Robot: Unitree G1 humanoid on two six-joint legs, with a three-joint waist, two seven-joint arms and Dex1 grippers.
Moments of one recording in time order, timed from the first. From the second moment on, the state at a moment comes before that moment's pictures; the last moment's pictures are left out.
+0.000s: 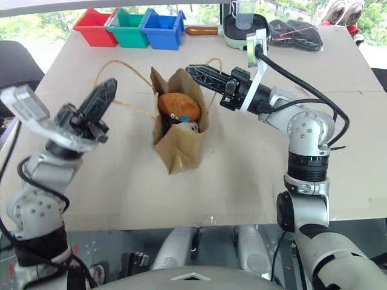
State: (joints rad) left arm -0.26 0.55 0.40 -0.35 -1.05 0.43 -0.54; right arm -0.84 -0.16 -0.19 -0.17 0.93 1.03 0.64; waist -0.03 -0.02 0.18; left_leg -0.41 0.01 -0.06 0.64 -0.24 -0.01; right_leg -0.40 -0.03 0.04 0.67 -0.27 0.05
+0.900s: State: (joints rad) left arm -0.37 0.74 0.31 0.08 -0.82 0.58 -1.15; right arm -0.57 -0.65 -0.27 -0.65 1.20 1.08 0.46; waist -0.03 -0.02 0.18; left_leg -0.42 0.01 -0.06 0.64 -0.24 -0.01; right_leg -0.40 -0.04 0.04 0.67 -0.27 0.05
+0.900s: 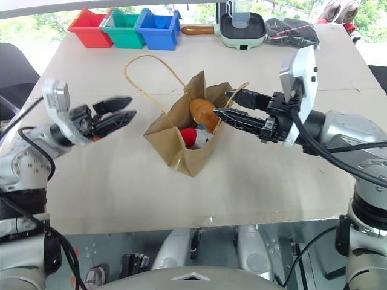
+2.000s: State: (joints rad) left arm -0.12 0.41 0.01 -0.42 -0.49 0.46 -0.63; right arm -0.43 -0.32 0.28 -0.26 0.53 0.61 0.59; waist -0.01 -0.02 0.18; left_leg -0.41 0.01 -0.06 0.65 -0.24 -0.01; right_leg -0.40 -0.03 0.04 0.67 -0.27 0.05
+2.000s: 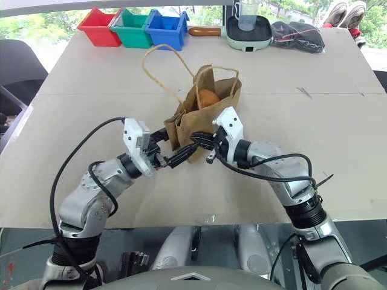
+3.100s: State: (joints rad) left arm -0.80 0.60 0.02 0.82 -0.34 -0.21 -1.54; right arm 0.15 -0.75 -0.25 -0.75 0.53 0.44 0.75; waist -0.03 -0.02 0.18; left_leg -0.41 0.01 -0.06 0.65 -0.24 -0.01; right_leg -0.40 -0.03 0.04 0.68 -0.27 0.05
